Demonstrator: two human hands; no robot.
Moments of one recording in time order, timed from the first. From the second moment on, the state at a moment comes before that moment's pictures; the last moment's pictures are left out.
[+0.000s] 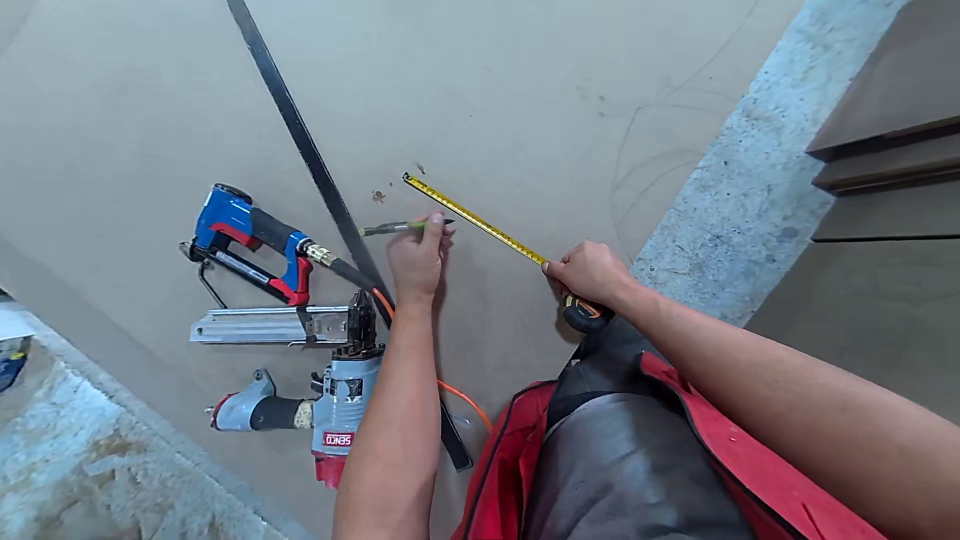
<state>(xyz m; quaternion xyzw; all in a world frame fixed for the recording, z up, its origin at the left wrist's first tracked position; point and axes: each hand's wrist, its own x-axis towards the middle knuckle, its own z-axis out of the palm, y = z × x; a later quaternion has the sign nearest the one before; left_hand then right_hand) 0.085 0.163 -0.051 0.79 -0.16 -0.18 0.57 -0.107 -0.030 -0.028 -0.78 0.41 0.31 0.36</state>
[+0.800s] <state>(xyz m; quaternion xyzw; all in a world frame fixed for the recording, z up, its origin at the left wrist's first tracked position) 0.104 0.151 -0.067 0.78 -0.16 -0.23 0.55 -0.105 -0.032 -0.029 -0.78 0.40 0.30 0.37</state>
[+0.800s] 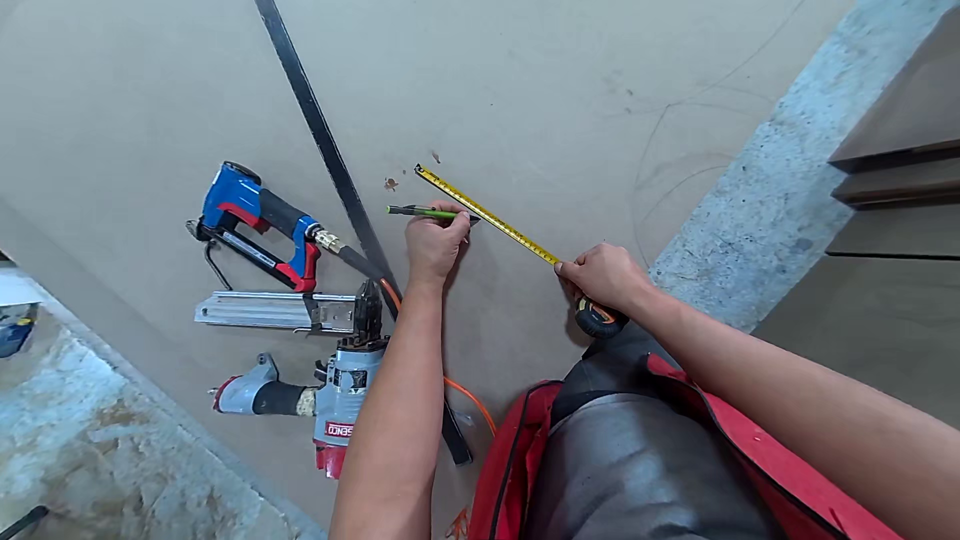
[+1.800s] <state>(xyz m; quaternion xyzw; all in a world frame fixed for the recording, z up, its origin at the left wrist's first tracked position) 0.098 0.144 -0.063 0.81 -0.16 -0.22 0.52 -0.104 -0.038 -0.023 -0.77 0.40 0.32 0.38</state>
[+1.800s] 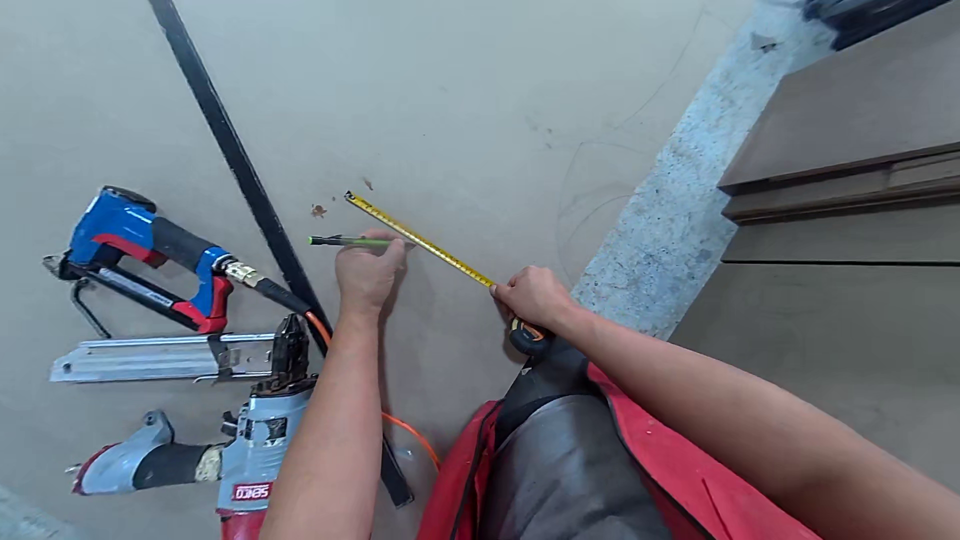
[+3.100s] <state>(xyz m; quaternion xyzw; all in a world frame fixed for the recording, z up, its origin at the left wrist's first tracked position) -0.078 -0.029 -0.079 0.98 -0.02 0.00 0.20 0.090 -0.340 -0.015 -0.93 -0.14 0.34 0.05</state>
